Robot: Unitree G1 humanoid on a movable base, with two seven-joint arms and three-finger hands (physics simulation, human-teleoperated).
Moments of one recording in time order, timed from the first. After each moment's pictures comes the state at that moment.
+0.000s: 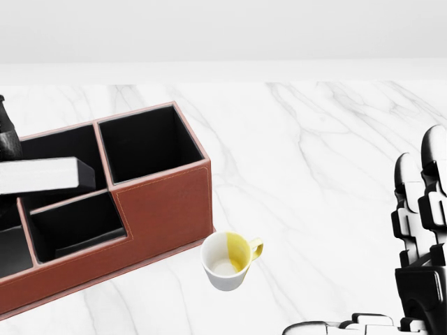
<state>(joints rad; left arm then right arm) -0.29 0.36 0.32 -0.45 0.91 0.09 -0.33 0.40 0.03 -0.03 -0.92 -0.09 0.09 0.09</state>
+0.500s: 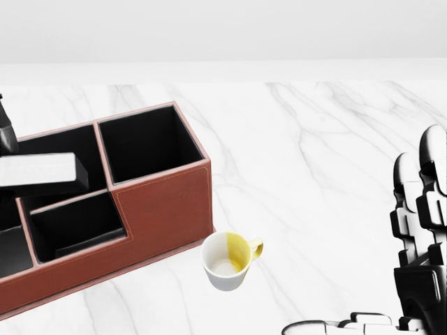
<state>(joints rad) -0.33 0.38 0.30 -0.34 0.95 0.09 -0.25 0.39 0.03 -0.02 -0.92 -0.10 0.09 0.08</state>
